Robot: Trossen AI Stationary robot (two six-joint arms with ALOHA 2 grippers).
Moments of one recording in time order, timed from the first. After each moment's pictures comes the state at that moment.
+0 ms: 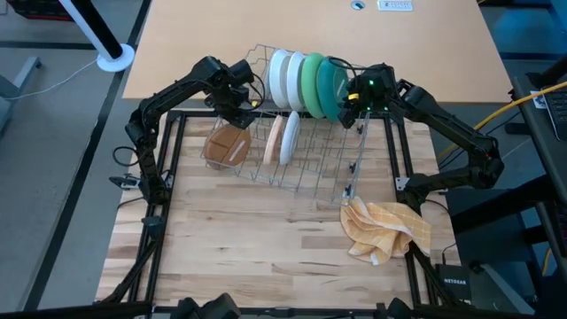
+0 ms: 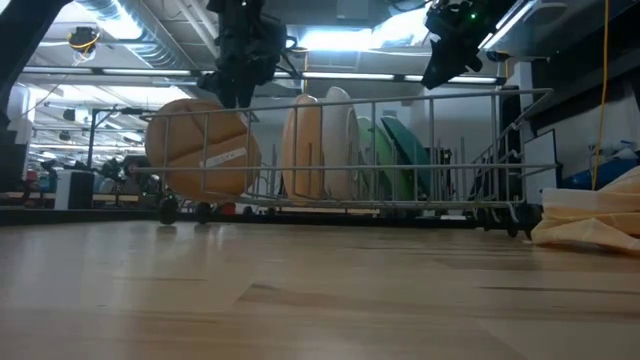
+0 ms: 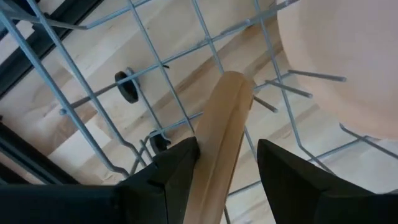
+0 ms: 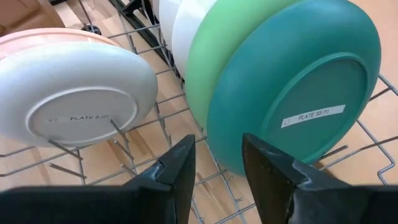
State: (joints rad) left arm 0.68 1.85 1.93 -1.57 0.07 -0.22; right arm -0.70 1.27 1.34 -0.77 -0.01 -0.06
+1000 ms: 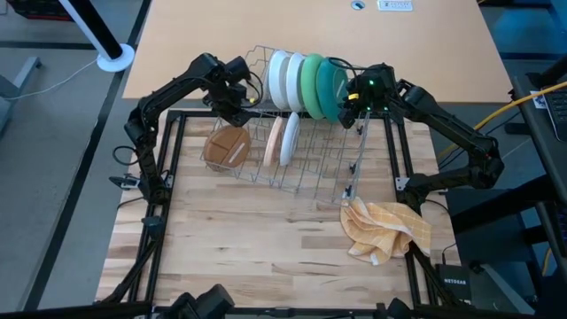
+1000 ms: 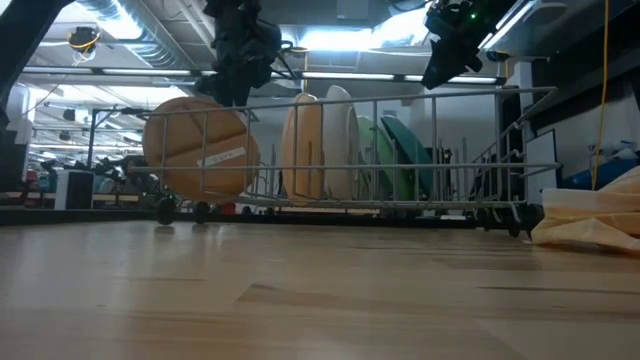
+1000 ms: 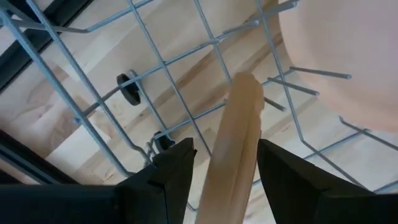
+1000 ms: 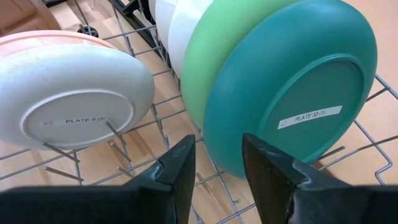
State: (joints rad) left arm 0.73 1.86 1.93 -1.57 0.12 -0.16; right arm -0.70 1.27 1.34 -0.77 -0.01 -0.06
